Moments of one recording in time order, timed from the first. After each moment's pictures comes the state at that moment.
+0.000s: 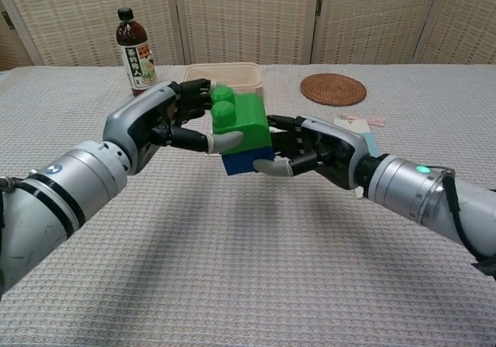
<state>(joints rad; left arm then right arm) -0.58 -1.87 -0.29 -1.51 1.27 1.11 -0.38 0.78 -1.84 0.06 -1.01 -1.54 0.99 1.27</state>
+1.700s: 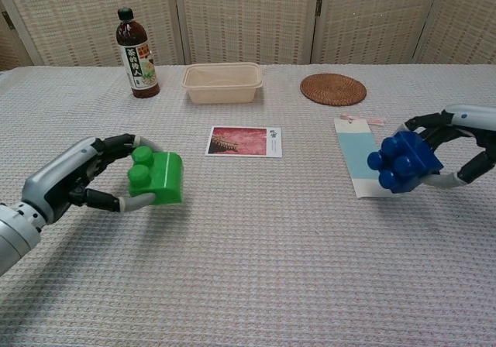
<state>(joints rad) -0.45 -1.89 -0.07 -1.00 1.51 1.27 -0.74 0.61 -1.35 -0.05 -1.29 -1.49 0.95 0.58</state>
